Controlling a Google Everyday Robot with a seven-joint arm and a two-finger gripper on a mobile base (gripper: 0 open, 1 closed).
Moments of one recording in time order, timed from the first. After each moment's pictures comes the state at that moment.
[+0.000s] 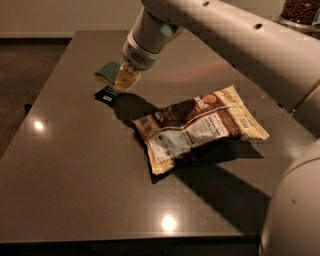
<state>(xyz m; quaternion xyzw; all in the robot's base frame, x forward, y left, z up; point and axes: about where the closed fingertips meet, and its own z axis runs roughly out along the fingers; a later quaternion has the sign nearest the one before) 0.646 0.073 0.903 -0.58 0.76 0.11 0.27</state>
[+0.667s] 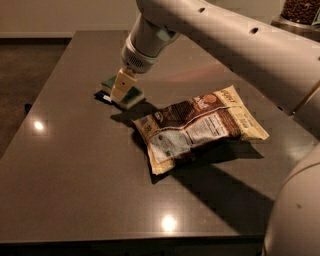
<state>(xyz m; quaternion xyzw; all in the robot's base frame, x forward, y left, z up) 0.651 0.074 0.896 -0.57 0.76 0.09 0.28</state>
